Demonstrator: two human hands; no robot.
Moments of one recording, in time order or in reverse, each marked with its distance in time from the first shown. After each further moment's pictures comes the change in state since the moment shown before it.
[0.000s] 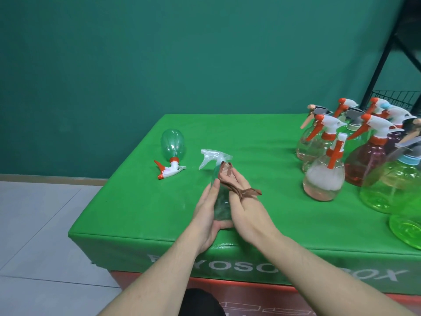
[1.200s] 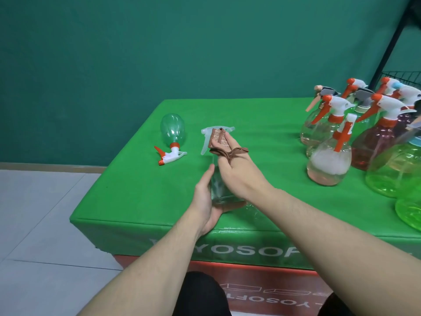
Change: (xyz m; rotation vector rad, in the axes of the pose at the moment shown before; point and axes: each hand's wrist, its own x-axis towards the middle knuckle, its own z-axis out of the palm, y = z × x) left_hand 0.000 0.009 0.001 -0.132 0.004 -0.101; right_hand 0.049 -0.017 0.000 -0.176 -0.034 -0.033
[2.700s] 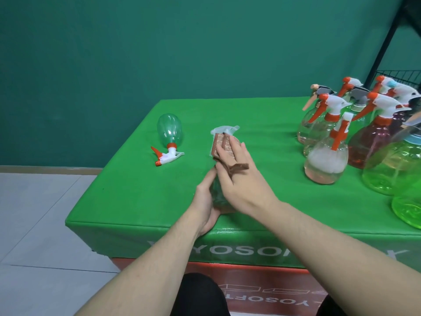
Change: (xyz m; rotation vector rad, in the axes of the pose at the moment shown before) left_hand 0.003 -0.004 0.000 0.103 -0.043 0.004; right_hand -0.026 0.007 0.000 -0.190 0.041 -0.055
